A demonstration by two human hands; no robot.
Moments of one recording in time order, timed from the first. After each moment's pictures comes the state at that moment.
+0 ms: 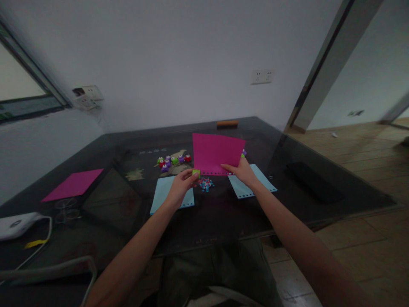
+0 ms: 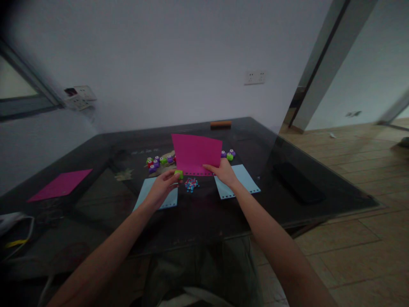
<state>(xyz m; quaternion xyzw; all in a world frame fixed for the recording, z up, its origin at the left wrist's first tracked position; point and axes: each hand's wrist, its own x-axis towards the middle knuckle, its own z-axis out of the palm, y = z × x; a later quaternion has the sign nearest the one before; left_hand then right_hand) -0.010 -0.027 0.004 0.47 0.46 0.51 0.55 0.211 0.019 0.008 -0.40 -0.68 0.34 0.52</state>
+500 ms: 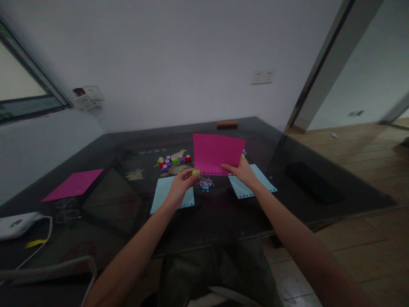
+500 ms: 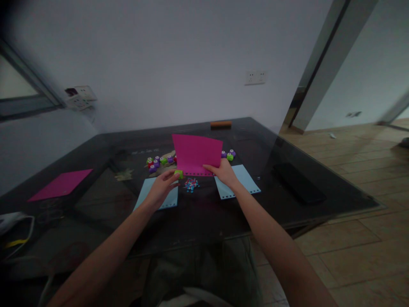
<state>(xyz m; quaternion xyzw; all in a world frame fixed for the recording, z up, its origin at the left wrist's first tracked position) -0.012 -0.025 0.001 0.47 0.45 0.53 0.55 0.211 0.018 0.009 -0.41 -0.68 0.33 0.51</state>
